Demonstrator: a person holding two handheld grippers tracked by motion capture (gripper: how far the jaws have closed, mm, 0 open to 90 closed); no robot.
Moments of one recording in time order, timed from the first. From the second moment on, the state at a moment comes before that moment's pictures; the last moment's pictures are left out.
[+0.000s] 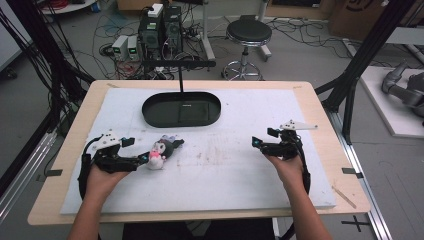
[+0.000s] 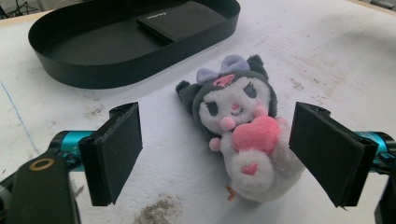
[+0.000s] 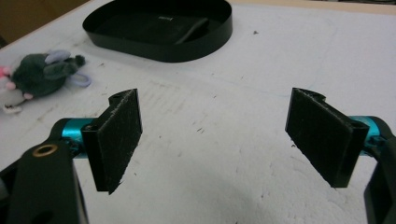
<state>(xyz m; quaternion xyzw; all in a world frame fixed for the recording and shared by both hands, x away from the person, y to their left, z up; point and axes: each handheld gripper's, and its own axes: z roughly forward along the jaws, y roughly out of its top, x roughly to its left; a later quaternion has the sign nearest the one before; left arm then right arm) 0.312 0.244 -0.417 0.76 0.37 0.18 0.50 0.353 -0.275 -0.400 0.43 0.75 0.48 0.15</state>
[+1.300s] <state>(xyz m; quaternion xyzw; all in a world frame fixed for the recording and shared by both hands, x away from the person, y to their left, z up) 0.342 0.196 -0.402 0.79 0.38 0.16 0.45 0.345 -0.294 -0.406 0.45 0.74 0.47 0.17</state>
